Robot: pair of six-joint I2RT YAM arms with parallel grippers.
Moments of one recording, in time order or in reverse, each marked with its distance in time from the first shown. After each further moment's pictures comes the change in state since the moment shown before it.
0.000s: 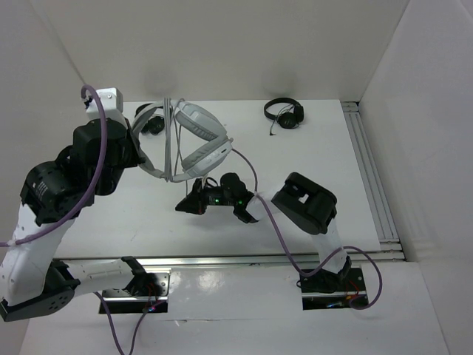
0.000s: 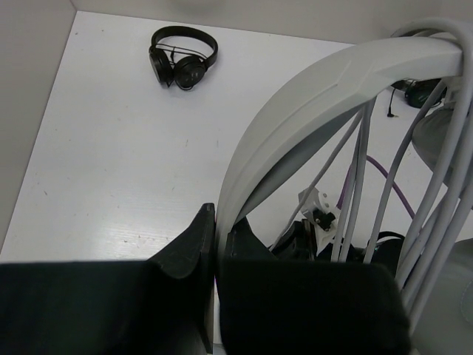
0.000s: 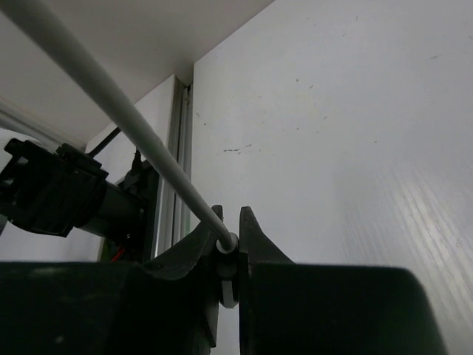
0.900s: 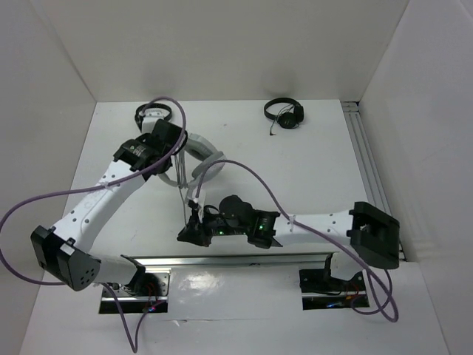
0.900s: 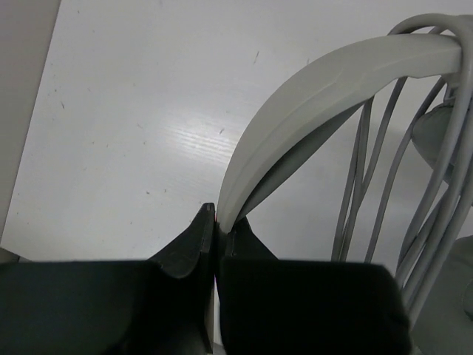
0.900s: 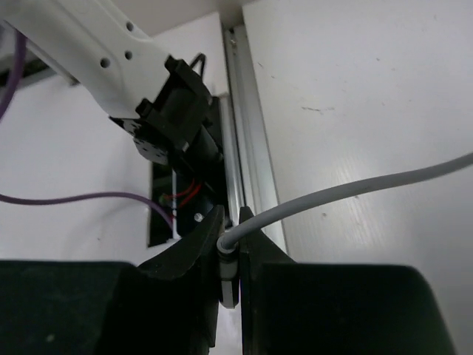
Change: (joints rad) left arm 0.251 0.219 -0.452 0.215 0.031 -0.091; right arm 0.314 -0.541 -0.137 -0.518 0.269 -0.271
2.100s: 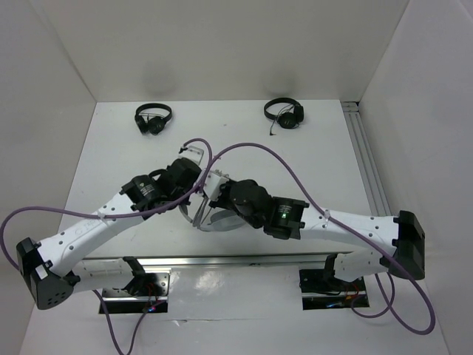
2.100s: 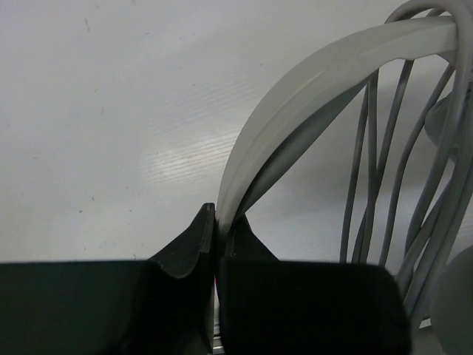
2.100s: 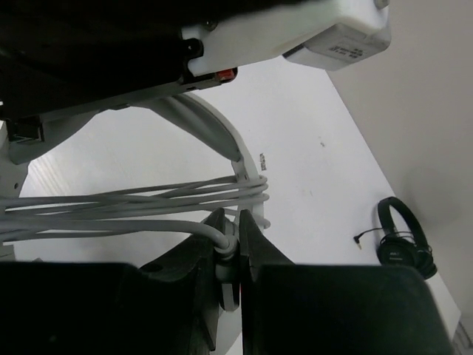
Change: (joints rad) left arm -0.344 -0.202 -0.323 0.122 0.194 0.222; right arm -0.018 -0.222 0.215 -0.595 0.764 -0.713
